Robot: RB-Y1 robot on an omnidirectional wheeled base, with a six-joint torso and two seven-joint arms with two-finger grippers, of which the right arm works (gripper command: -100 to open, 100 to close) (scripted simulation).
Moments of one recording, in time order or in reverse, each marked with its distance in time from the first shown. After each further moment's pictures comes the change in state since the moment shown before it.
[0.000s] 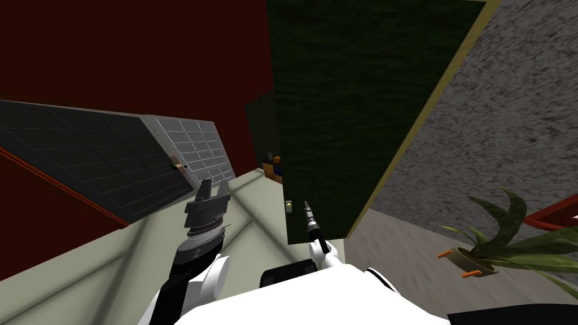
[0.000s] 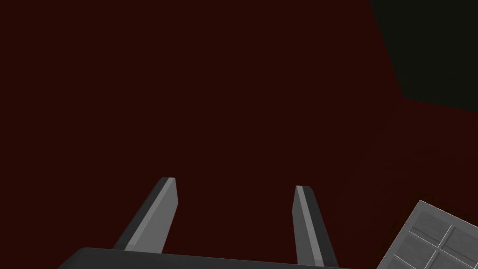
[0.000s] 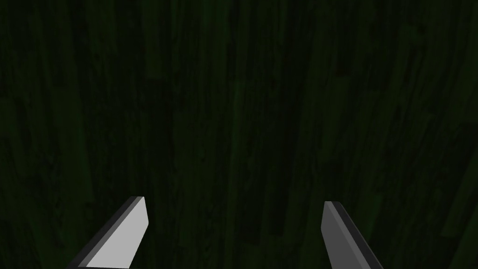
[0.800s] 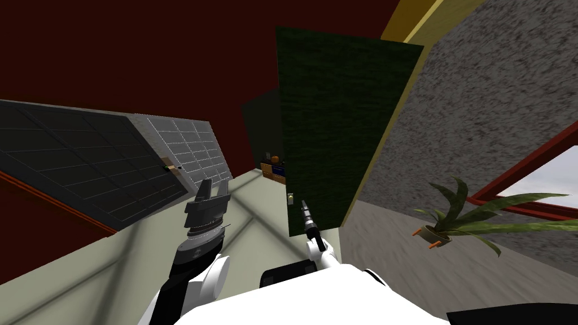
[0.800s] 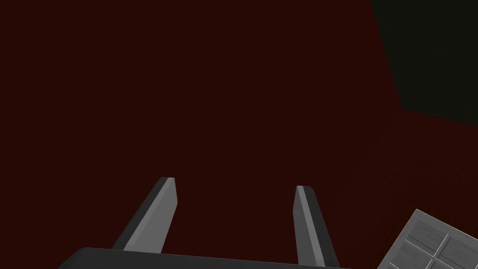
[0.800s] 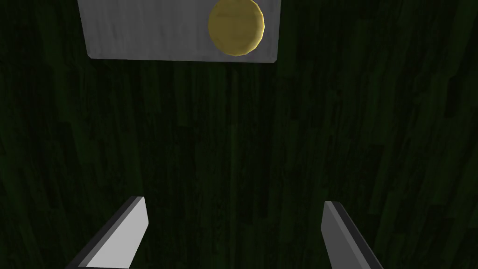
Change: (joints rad) arm -0.015 0.052 -0.082 -0.005 0.134 0.030 -0.073
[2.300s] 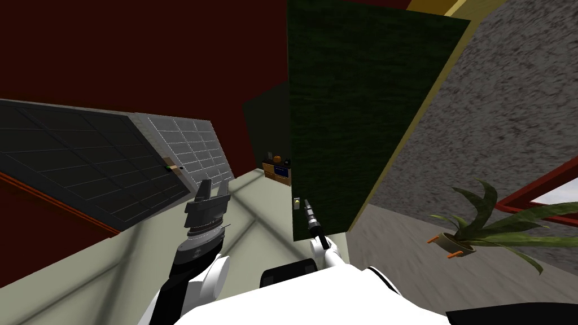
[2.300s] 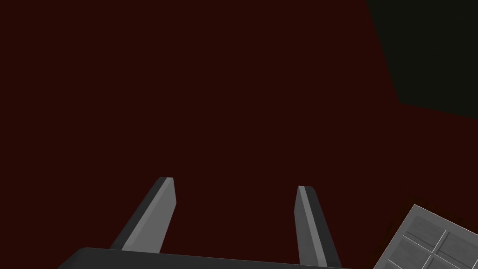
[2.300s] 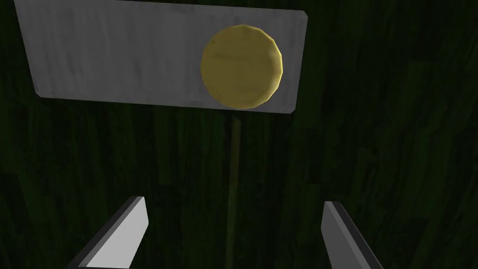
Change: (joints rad) arm -0.010 -0.046 -0.030 0.015 0.026 -0.004 -0.019
